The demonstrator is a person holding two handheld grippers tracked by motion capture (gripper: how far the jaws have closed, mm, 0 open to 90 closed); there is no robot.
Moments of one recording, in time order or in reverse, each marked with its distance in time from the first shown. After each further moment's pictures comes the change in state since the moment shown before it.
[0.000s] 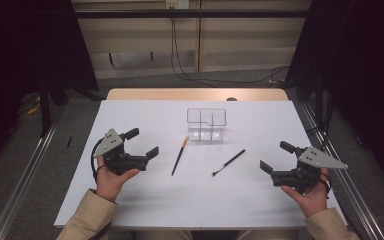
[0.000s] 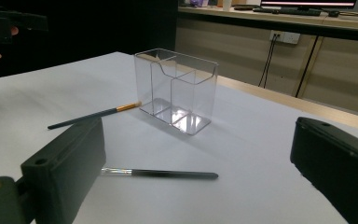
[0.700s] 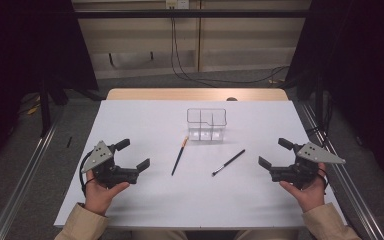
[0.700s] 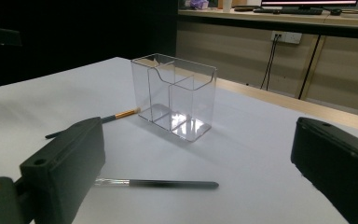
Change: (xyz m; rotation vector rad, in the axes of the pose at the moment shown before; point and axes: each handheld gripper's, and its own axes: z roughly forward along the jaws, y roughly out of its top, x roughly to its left) left arm -0.009 -0.012 -0.037 0.008 0.025 0.011; right arm -0.006 0.004 0.009 -0.014 0.008 0.024
